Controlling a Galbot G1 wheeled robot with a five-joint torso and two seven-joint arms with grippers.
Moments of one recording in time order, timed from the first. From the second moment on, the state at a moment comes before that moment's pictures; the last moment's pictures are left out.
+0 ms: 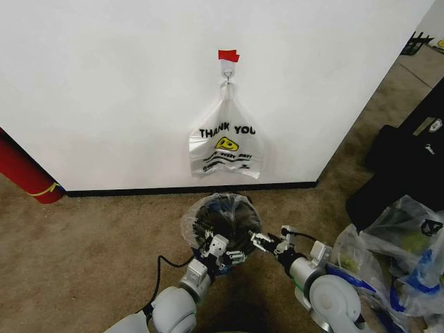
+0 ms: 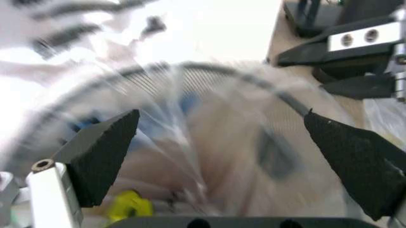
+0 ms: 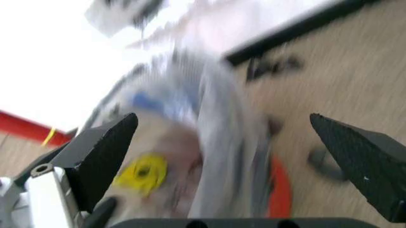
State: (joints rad) left arm 1.08 -0.94 0.27 -1.98 -0.40 0.06 -0.32; right arm -1.40 1.24 0.37 2.05 0.87 -0.38 0.14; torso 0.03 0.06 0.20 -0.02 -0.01
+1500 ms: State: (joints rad) left arm 1.67 -1.05 -0.59 -2.27 -0.48 -0.32 -0.22; right arm -1.87 1.41 0.55 2.44 0.23 0.23 0.11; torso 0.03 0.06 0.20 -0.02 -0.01
